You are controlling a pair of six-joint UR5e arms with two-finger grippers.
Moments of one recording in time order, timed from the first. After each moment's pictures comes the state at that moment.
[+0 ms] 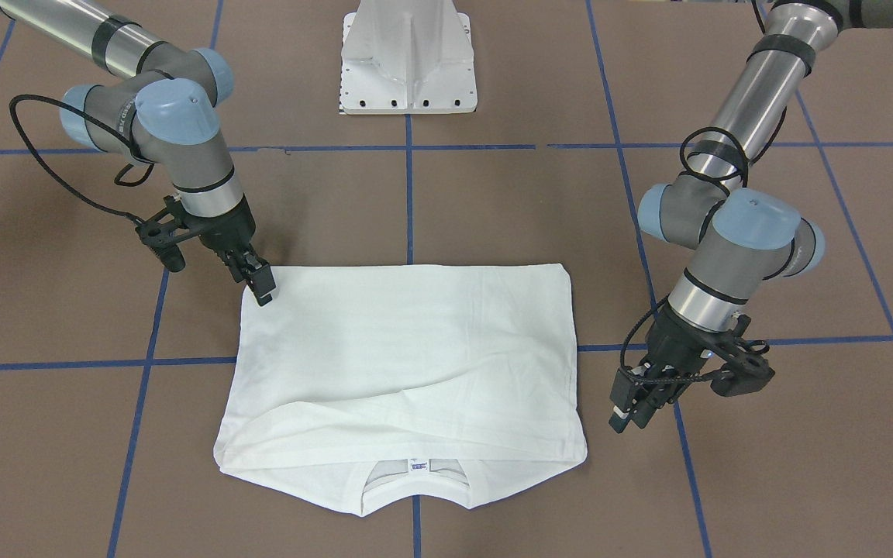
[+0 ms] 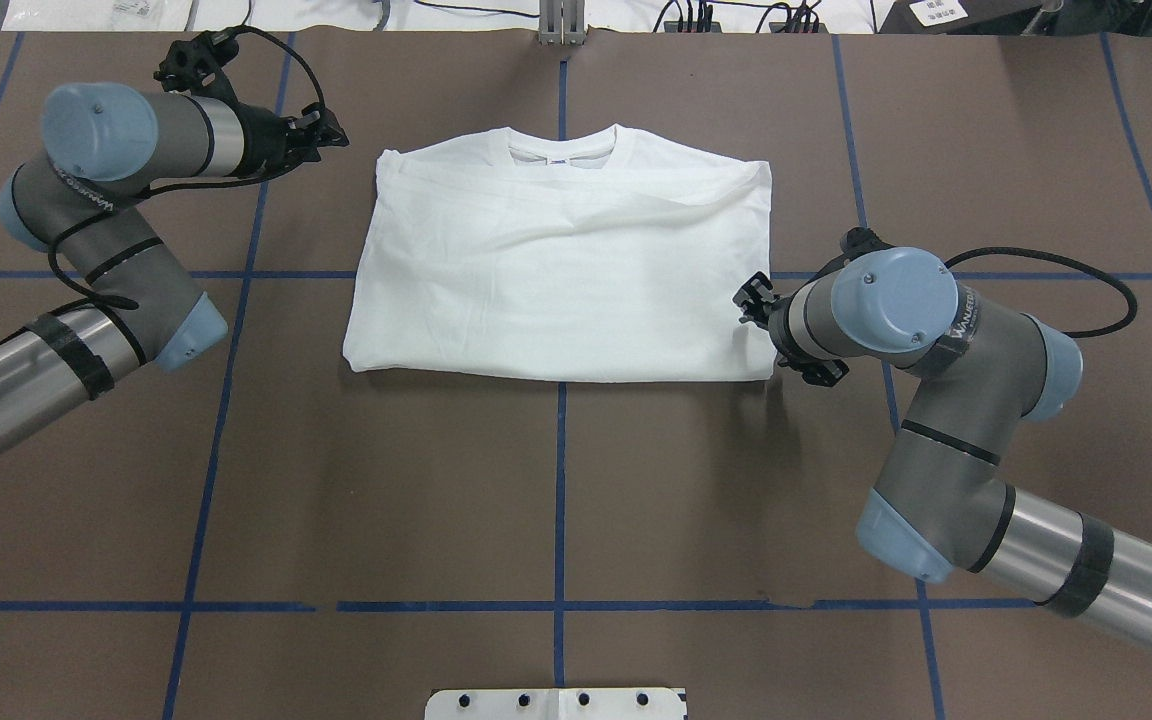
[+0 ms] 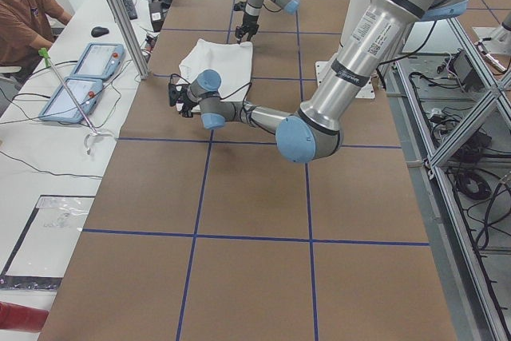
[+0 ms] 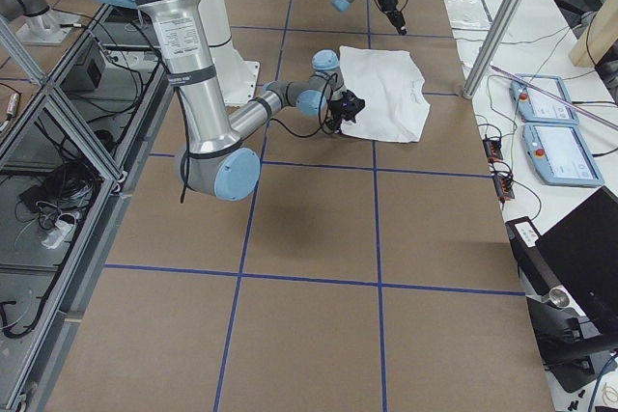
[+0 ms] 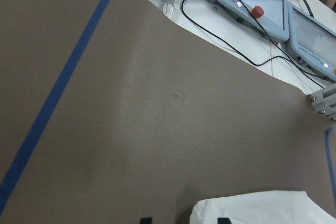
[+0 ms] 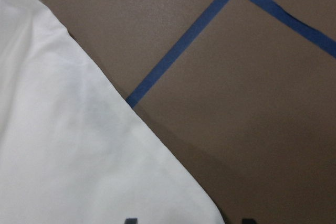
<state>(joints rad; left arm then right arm) -0.87 -2.17 -1.12 -2.66 -1.79 -1.46 0.58 -1.22 1.71 -1.22 1.70 2.02</state>
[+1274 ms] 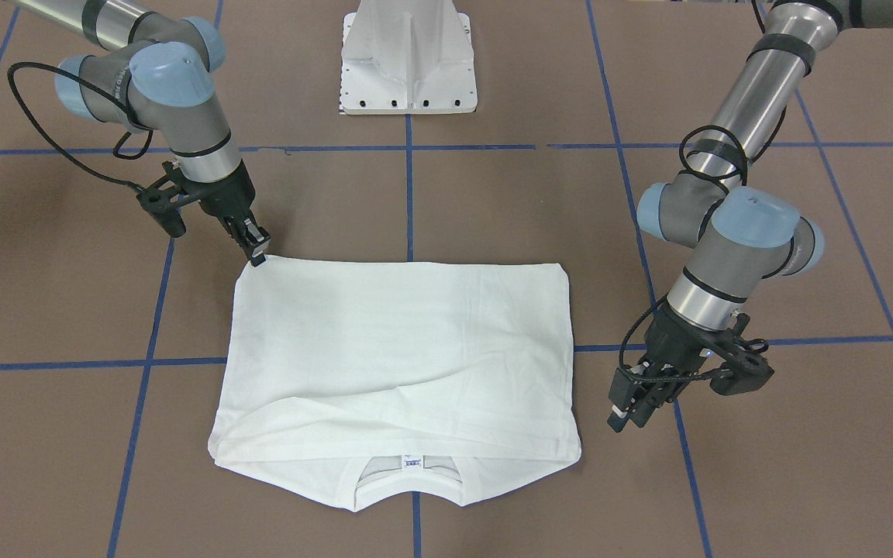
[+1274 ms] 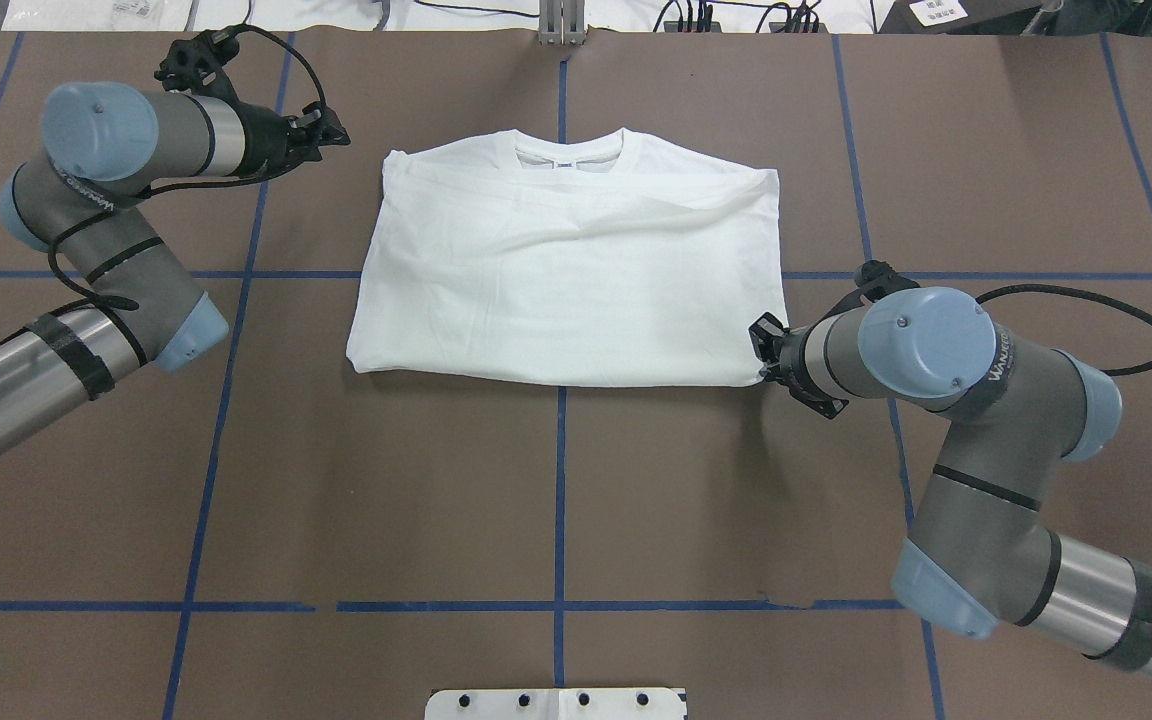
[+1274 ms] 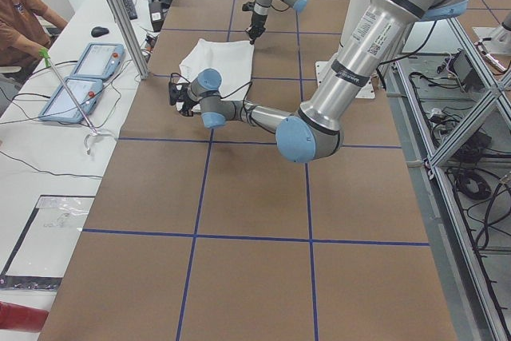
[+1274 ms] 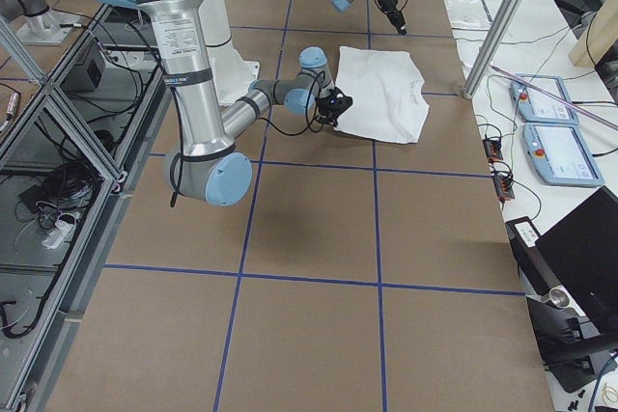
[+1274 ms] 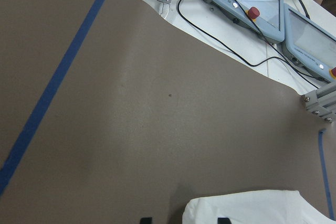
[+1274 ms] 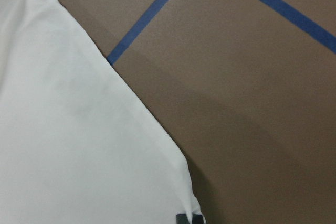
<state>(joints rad) -0.87 -2.17 -1.14 -2.66 -1.78 -1.47 0.54 -1.32 1.87 -1.24 1.72 2.05</state>
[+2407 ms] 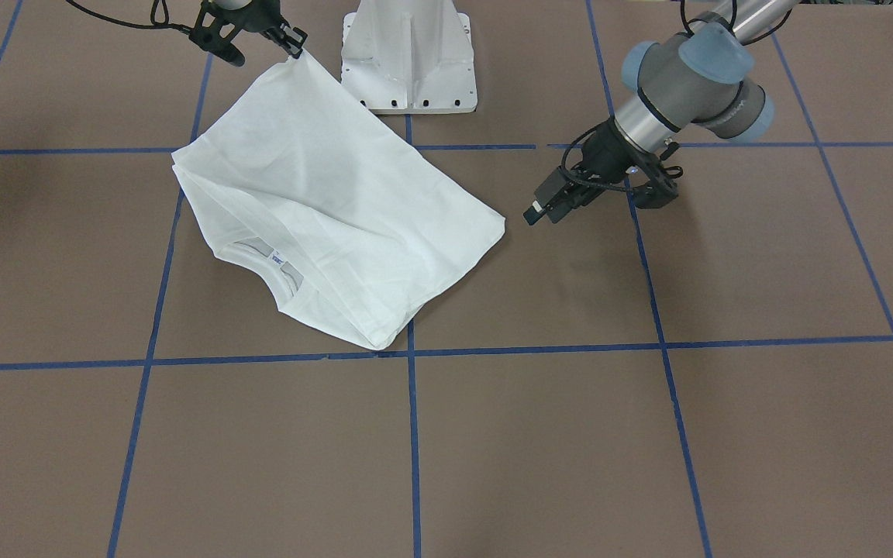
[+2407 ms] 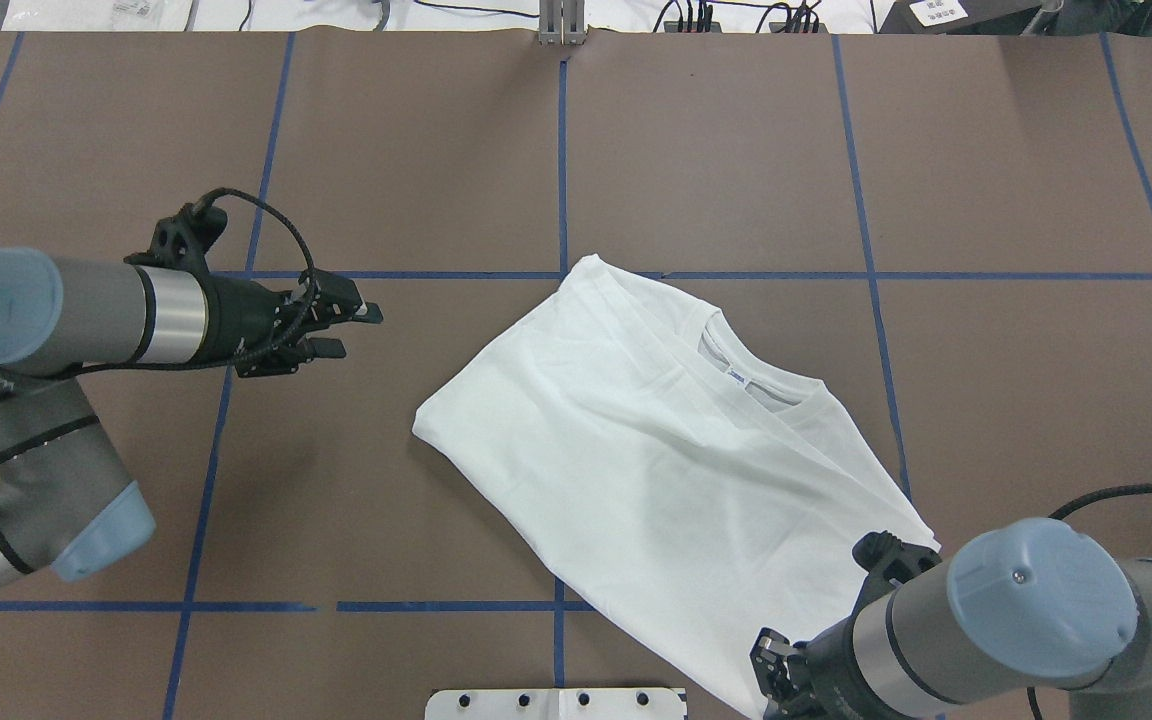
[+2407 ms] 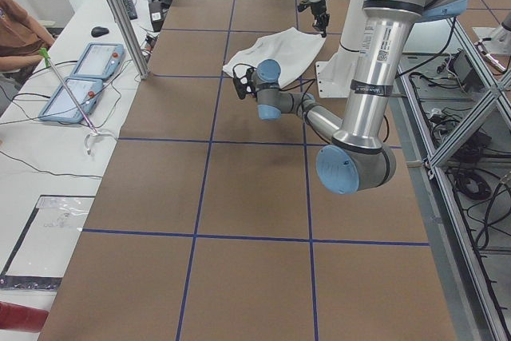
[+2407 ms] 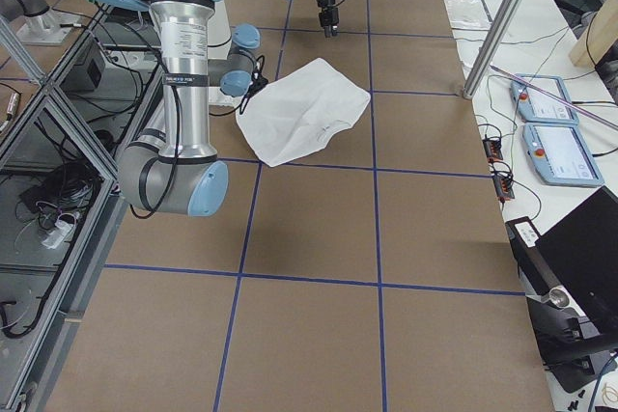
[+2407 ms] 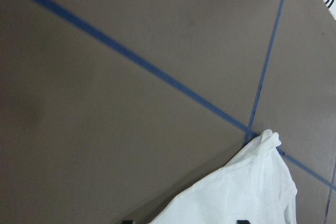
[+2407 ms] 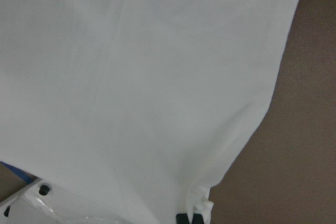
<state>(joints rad) -0.55 -1.78 -1.76 -2.56 -1.90 -1.91 0.11 -1.54 2.26 -1.29 2.00 2.17</state>
